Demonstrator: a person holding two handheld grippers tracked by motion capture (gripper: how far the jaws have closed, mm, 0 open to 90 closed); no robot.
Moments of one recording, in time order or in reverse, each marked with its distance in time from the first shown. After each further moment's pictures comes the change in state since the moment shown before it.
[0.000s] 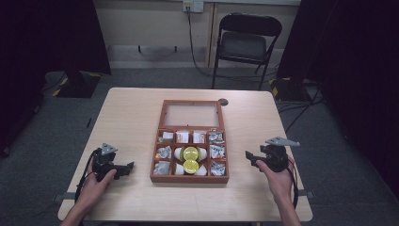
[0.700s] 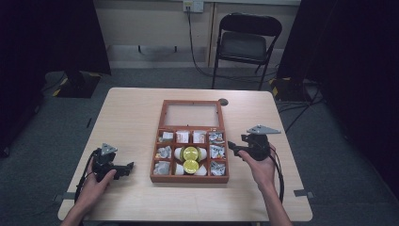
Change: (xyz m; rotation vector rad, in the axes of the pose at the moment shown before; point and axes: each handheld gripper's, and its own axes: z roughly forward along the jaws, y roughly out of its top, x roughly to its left) left arm 0.000 -0.001 -0.001 0.003 -0.003 0.003; right arm 0.040 0.039 0.026 -0.046 0.100 -0.071
